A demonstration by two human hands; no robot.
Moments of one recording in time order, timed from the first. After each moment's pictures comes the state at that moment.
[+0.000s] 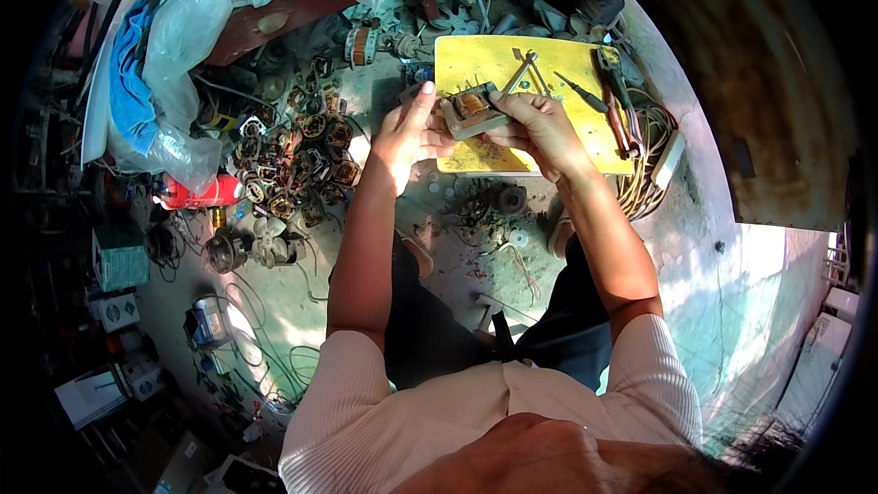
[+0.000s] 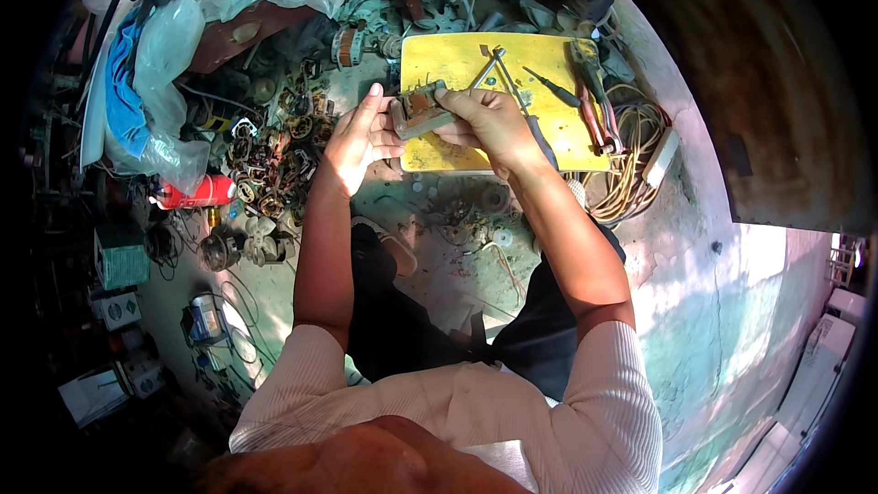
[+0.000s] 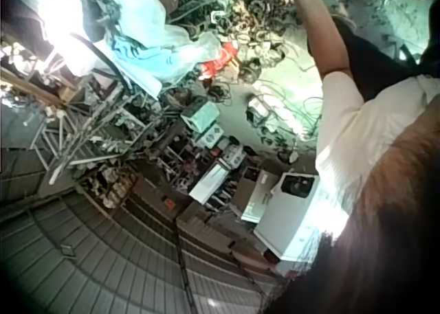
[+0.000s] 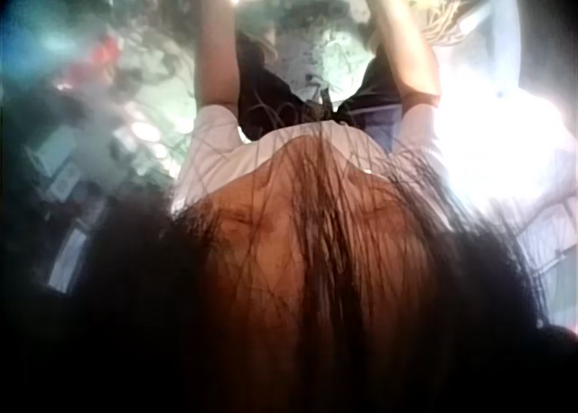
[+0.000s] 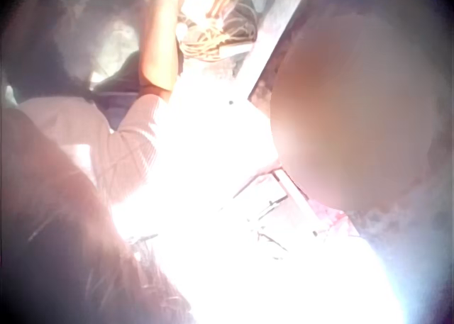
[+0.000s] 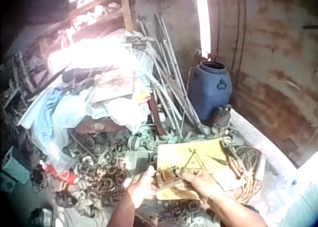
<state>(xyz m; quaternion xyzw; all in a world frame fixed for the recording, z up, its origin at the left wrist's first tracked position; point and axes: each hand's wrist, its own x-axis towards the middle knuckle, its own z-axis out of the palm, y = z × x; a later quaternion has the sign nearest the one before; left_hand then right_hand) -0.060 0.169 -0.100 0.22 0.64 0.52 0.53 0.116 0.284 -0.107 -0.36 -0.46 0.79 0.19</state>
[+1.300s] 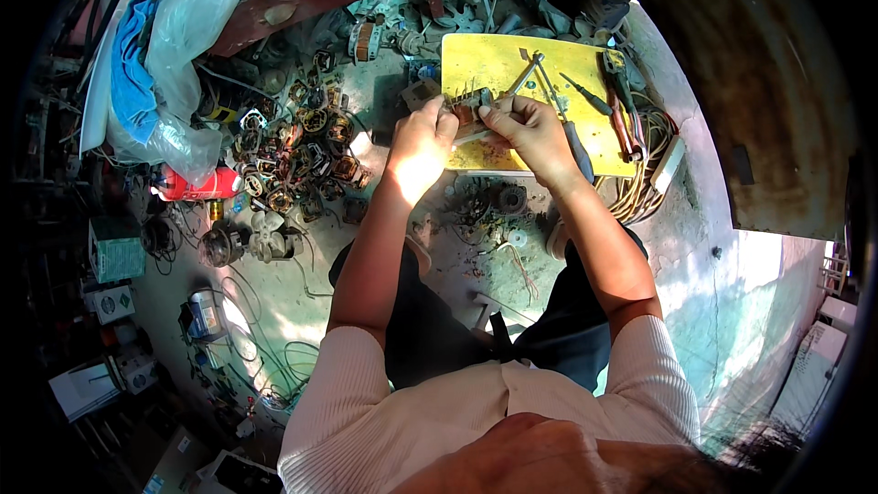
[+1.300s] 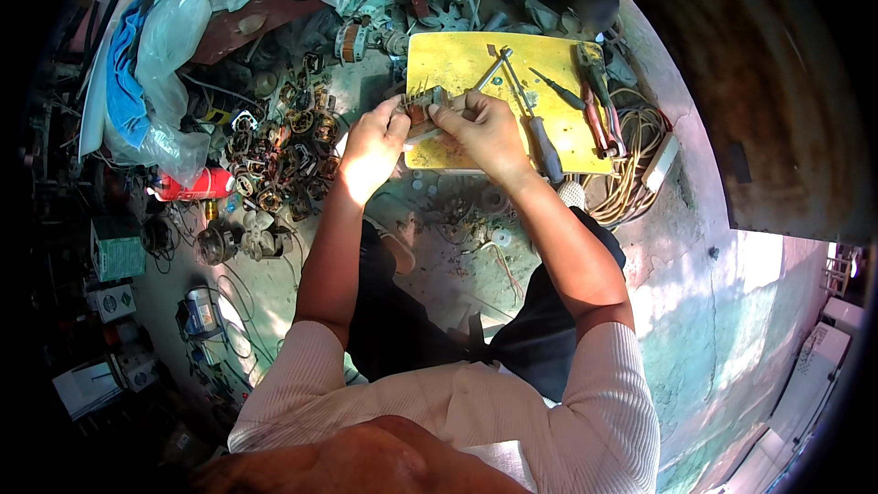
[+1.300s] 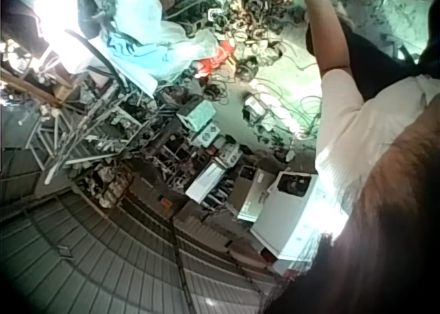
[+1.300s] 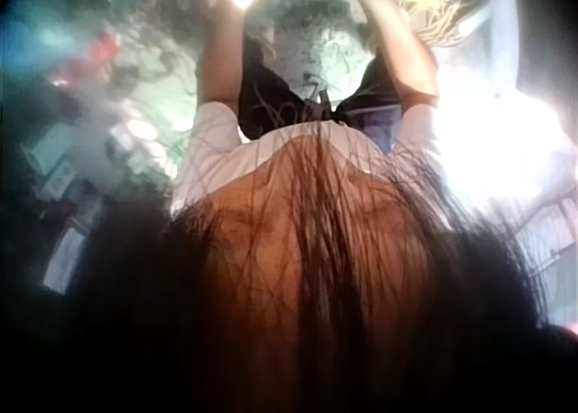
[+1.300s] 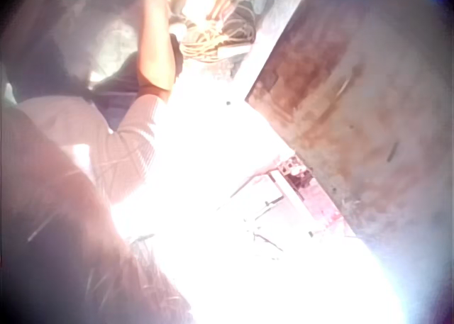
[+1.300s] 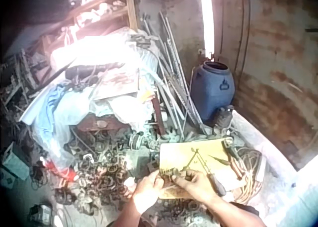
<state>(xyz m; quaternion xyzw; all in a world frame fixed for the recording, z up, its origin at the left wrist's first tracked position) -0.051 0.169 -0.124 0.39 0.75 0.40 0.34 0.104 0.272 -0.135 -0.35 -0.59 0.69 0.21</state>
